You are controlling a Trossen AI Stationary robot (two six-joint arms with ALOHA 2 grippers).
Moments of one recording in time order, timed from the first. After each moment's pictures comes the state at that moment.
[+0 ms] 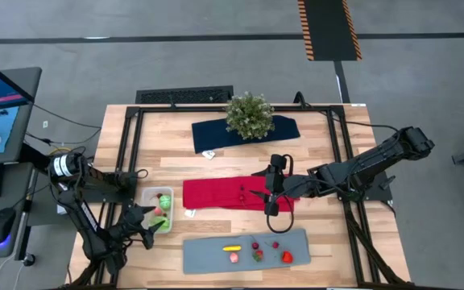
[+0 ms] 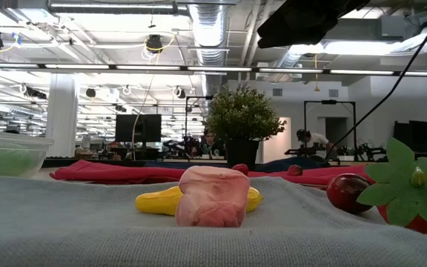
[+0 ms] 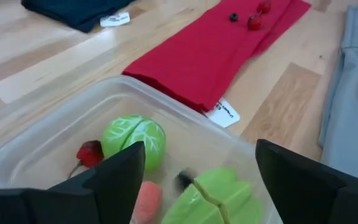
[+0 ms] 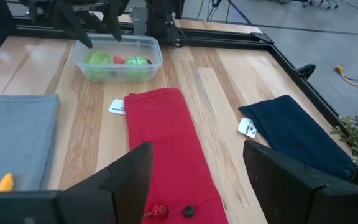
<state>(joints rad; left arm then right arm) -1.31 1.67 0.78 -1.18 -0.94 -2.28 0.34 1.35 0.85 -0.02 0.49 0.06</state>
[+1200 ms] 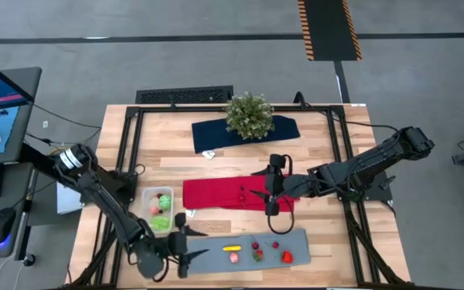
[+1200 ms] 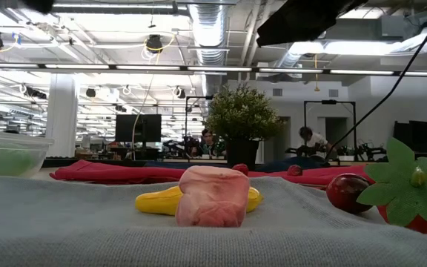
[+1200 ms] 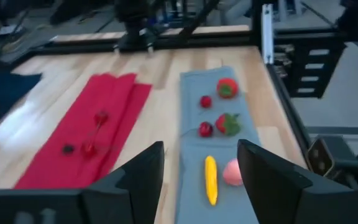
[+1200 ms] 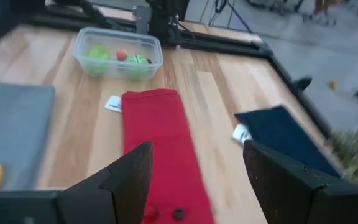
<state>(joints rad) -0.86 1.61 0.89 0.18 -0.91 -0.41 0.34 1.35 0.85 -0.01 0.49 -0.04</state>
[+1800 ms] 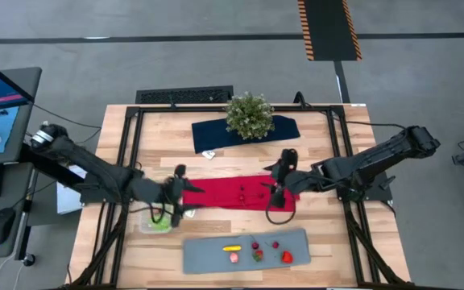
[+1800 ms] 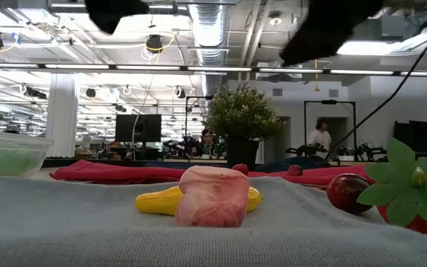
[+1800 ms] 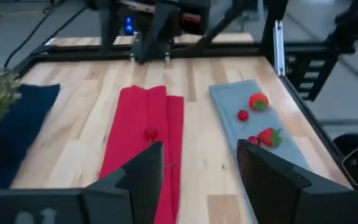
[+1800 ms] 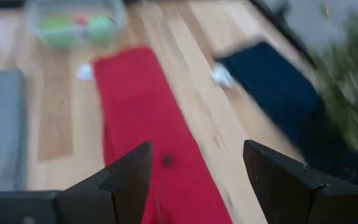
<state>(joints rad) -0.45 1.07 0.66 0.07 -0.39 -0.18 0.32 1.27 0.85 -0.32 0.51 0.29</state>
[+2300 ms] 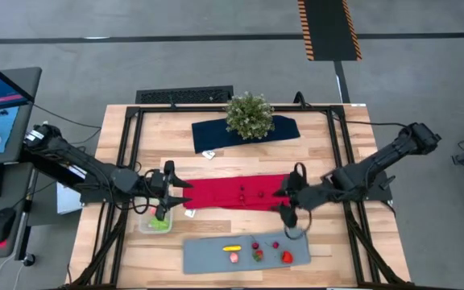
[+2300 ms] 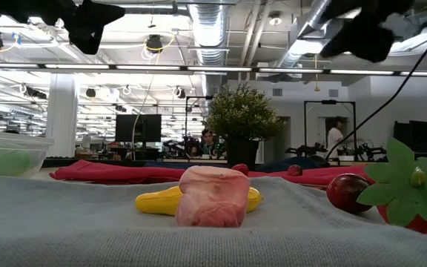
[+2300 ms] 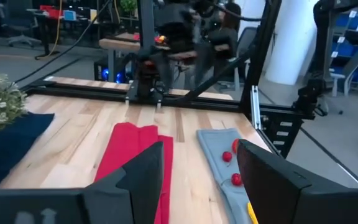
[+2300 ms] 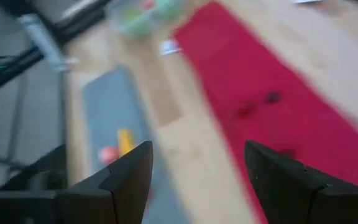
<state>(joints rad) -0.43 0.83 0.32 0.47 -0.36 -0.17 0.49 1.22 0.84 -0.34 0.34 0.78</state>
